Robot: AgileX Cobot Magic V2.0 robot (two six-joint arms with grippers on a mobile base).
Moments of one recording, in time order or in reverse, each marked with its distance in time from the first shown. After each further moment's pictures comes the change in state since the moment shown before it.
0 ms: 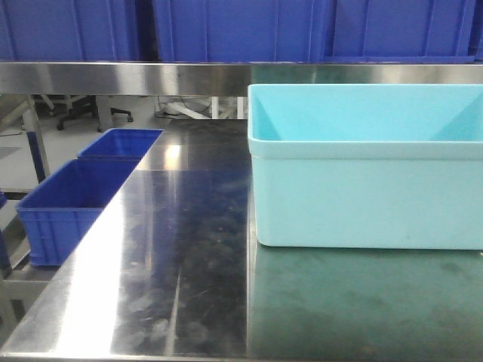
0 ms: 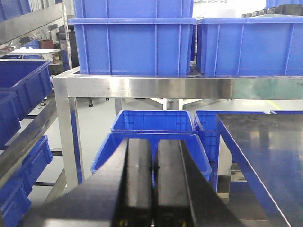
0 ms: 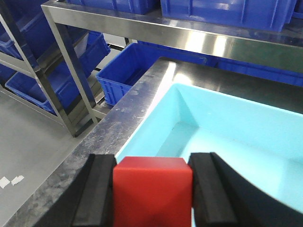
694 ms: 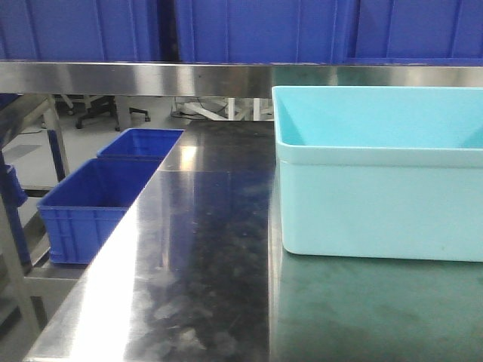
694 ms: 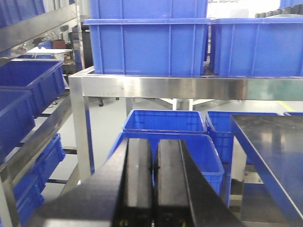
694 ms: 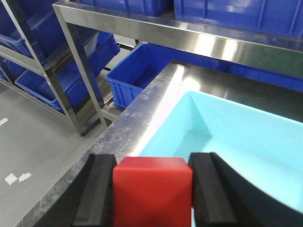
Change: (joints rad) left arm 0.000 0.000 0.000 0.000 0.000 0.000; right arm 0.000 0.000 0.000 0.000 0.000 -0.005
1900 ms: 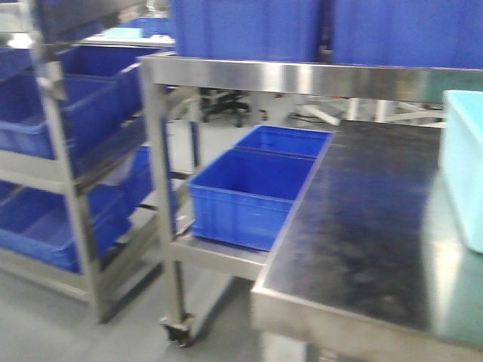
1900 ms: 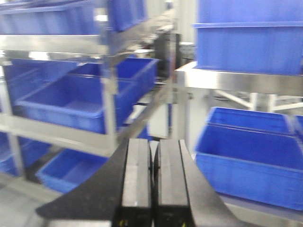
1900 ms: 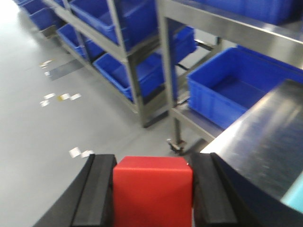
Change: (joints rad) left arm 0.000 0.000 0.000 0.000 0.000 0.000; right arm 0.000 0.000 0.000 0.000 0.000 0.000
